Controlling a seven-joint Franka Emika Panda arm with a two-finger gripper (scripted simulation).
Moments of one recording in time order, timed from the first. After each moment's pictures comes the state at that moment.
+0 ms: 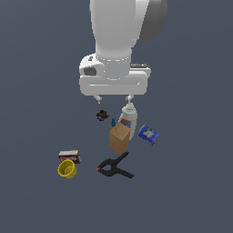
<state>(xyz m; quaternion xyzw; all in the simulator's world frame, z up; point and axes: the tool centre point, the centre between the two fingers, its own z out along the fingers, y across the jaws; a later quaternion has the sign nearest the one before) 0.002 -0.009 0.317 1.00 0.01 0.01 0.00</state>
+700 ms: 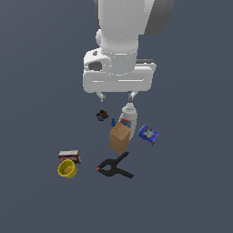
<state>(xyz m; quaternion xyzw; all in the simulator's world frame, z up) 0.003 0.002 0.330 1.00 0.04 0.01 0.02</state>
